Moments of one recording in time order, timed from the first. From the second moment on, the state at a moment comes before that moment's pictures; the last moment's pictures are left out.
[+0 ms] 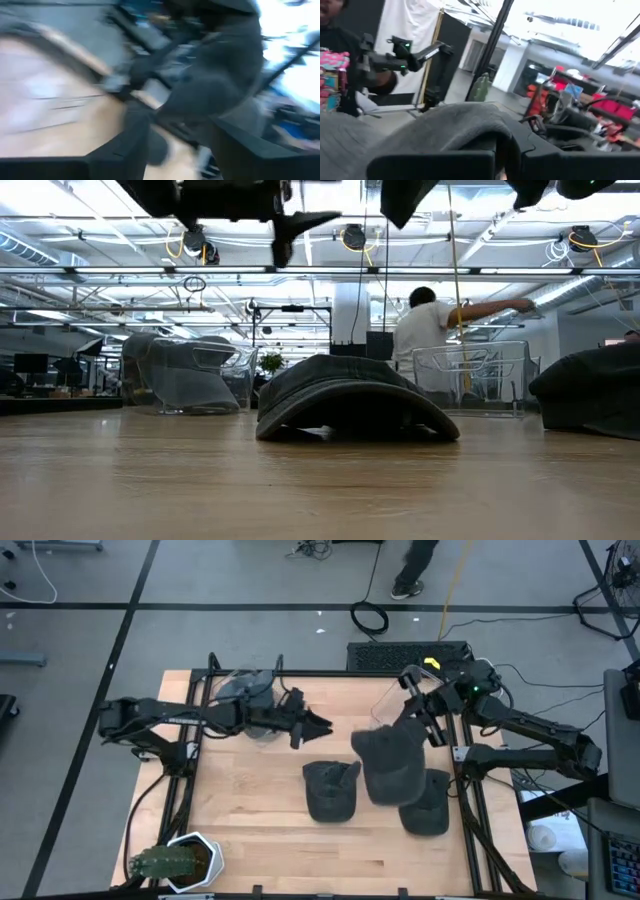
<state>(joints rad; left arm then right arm) 0.18 1.45 0.91 0.49 0.34 -0.66 -0.52 0.94 0.75 0.56 -1.09 -0.07</state>
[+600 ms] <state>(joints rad) 0.13 1.62 0.94 0.77 0.45 -0.80 -0.43 1.01 0.76 0.80 -0.97 -0.09</state>
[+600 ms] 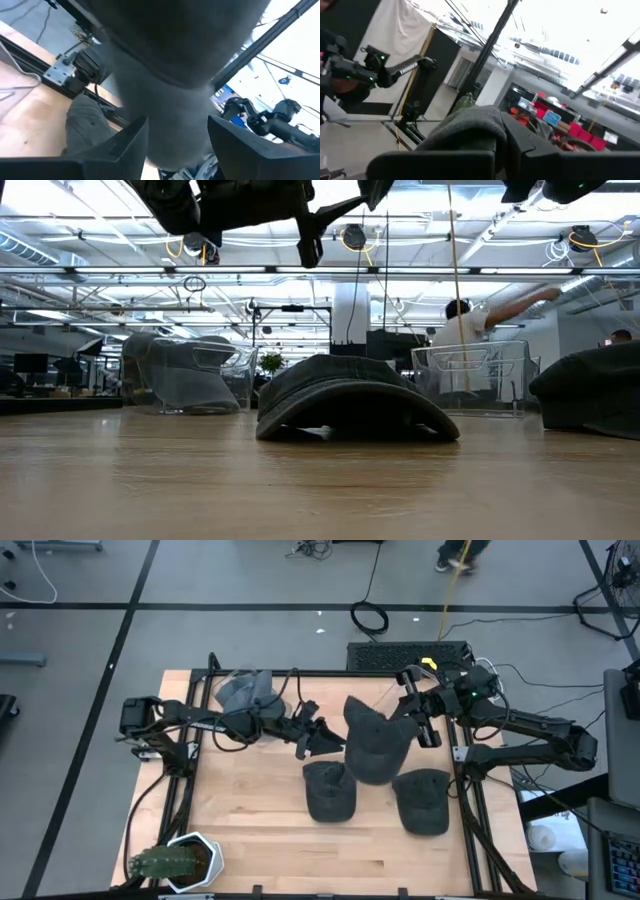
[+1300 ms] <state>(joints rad) 0.09 1.62 0.94 0.74 0.34 -0.78 -0.40 1.03 0.76 0.83 -0.96 -0.12</state>
